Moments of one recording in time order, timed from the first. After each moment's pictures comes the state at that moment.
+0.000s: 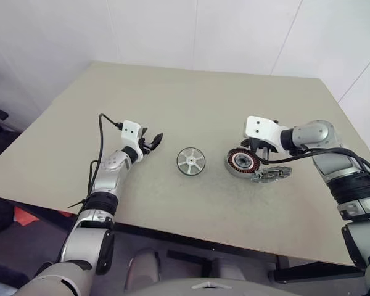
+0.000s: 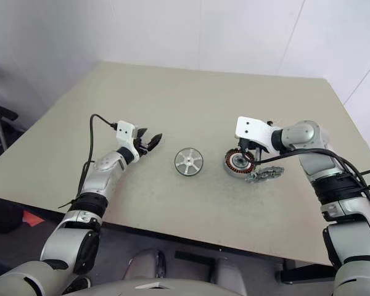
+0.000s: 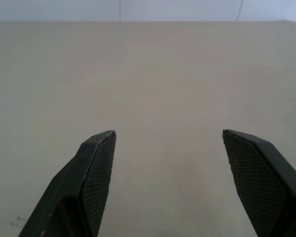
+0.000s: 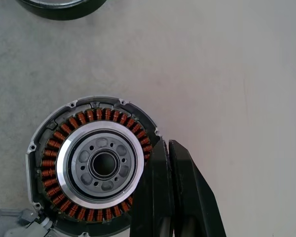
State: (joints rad) left arm -0.59 0.19 0.08 0.69 -0.17 -0.05 -0.51; right arm -0.64 -0.81 0.25 0.30 -0.13 0.10 1.13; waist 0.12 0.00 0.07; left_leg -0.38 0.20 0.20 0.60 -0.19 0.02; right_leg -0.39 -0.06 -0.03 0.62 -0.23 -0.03
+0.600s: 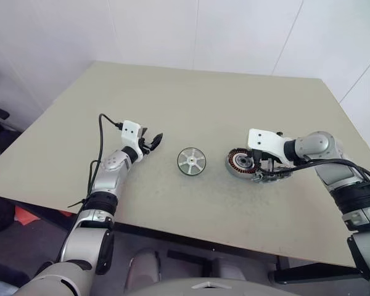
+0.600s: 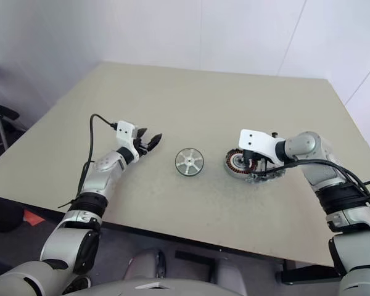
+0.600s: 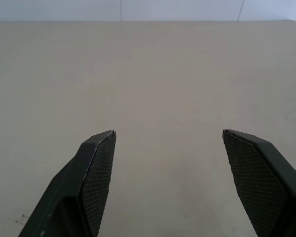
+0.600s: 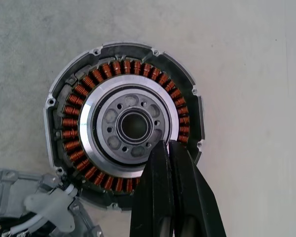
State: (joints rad) left arm -0.59 0.19 0.08 0.69 -0.17 -0.05 -0.52; right arm -0.55 -0.85 0.25 0.28 -0.16 0.10 1.13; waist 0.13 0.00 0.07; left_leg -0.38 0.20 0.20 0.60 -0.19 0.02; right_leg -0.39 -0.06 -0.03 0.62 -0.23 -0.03
